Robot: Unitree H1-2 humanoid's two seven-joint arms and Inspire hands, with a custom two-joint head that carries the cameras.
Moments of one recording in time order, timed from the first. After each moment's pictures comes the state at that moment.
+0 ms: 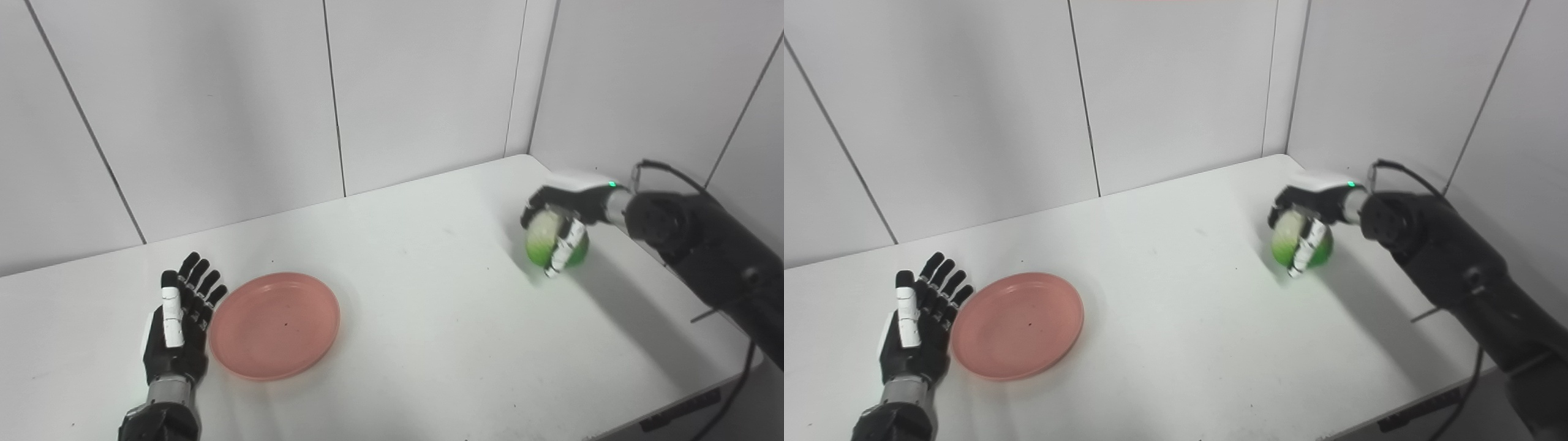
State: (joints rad) left arm -0.51 -0.03 0.13 0.61 -0.29 -0.15 -0.17; right arm -0.59 -0.92 0.18 0.17 -0.49 0.08 0.60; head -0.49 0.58
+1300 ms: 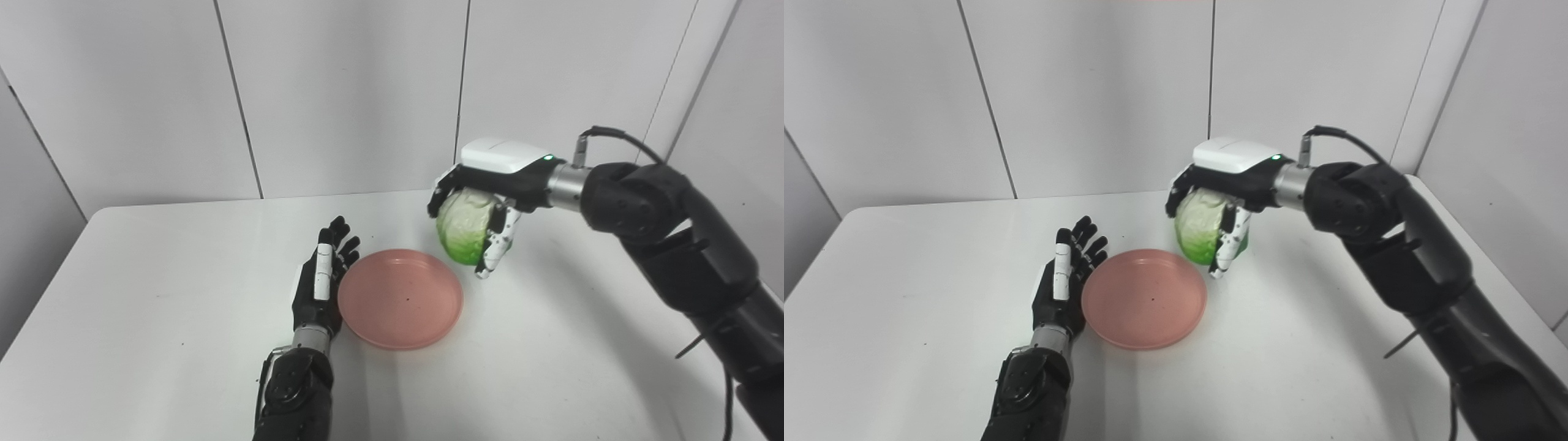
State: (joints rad) left arm -0.50 -0.17 0.08 0.61 -0.21 -0.20 -0.06; right arm -0.87 -0.56 0.37 -0.01 -0.48 -0.01 0.77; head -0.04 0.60
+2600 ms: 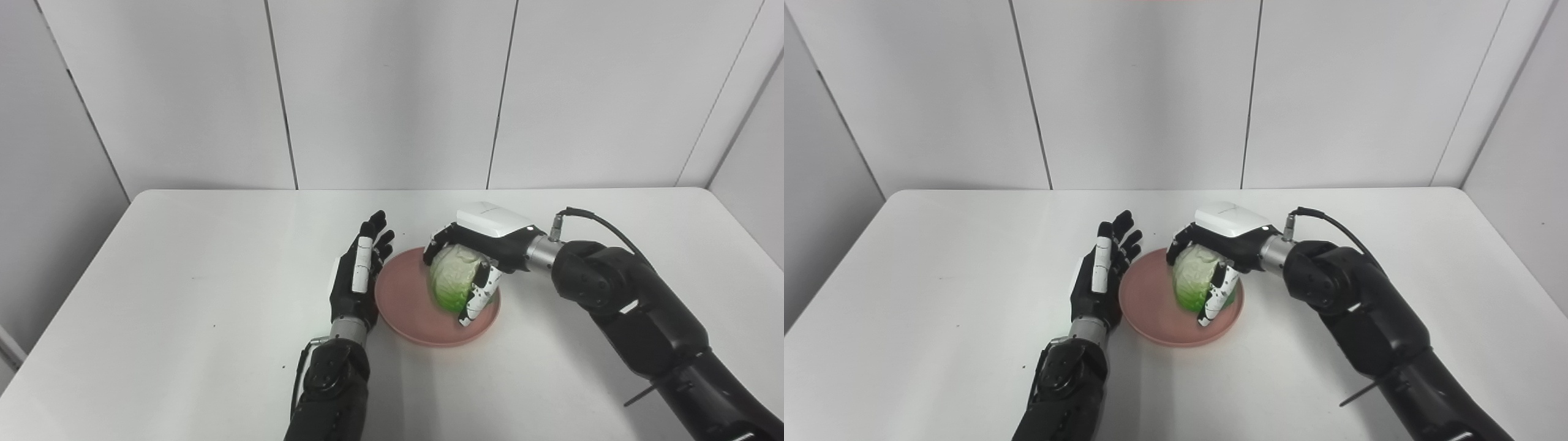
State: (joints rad) left arm -0.52 -0.20 0.08 0.64 -0.21 -0.23 -0.03; right arm -0.76 -0.39 0.40 0.30 -0.58 -0.17 0.51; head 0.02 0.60
